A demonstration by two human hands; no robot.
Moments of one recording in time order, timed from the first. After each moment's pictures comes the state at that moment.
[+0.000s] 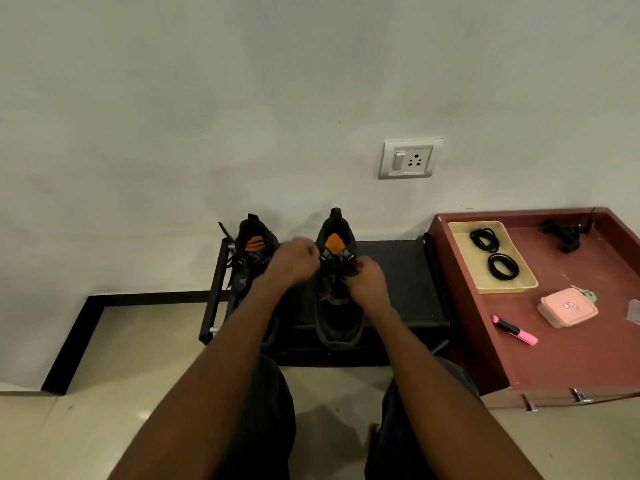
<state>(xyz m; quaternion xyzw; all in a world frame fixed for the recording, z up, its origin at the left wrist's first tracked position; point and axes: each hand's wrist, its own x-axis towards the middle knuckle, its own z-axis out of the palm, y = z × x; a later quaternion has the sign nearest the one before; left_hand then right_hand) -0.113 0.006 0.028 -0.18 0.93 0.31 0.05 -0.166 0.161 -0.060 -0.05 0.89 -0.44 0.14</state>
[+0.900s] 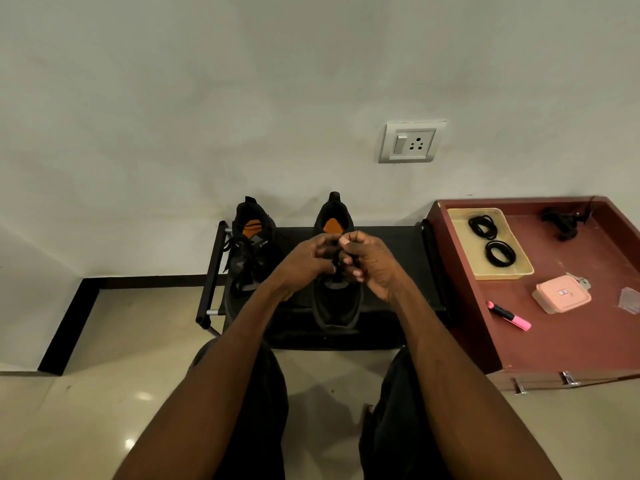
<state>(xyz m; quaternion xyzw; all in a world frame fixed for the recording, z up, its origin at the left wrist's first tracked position) -0.086 0.021 0.000 -0.06 0.73 0.68 0.10 -0.155 0.178 -0.007 -0.08 0.61 -0.71 0.33</state>
